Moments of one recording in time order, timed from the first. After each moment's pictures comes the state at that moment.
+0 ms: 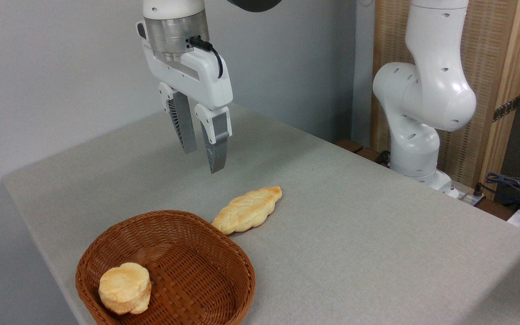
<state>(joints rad) -0.19 -0.12 0.03 -1.83 -0.04 1.75 0.64</state>
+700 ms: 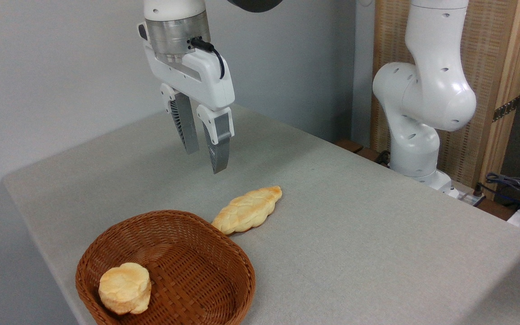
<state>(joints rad) -0.19 -0.12 0.03 -1.83 -0.04 1.73 0.64</state>
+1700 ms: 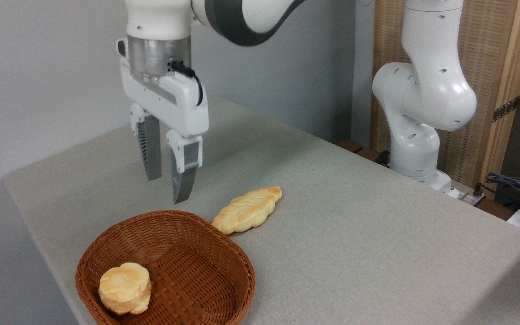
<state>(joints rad) -0.17 -0.03 0.04 -1.84 -0.04 2.03 0.64</state>
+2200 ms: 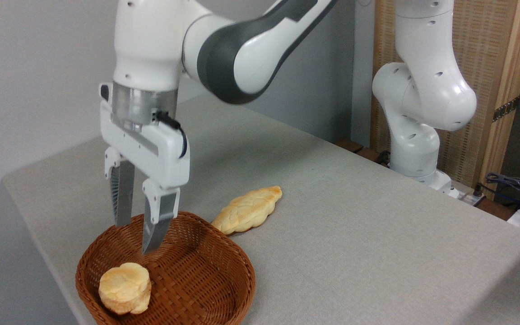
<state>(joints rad) -0.17 0.12 0.08 -1.84 -0.04 2.32 0.64</state>
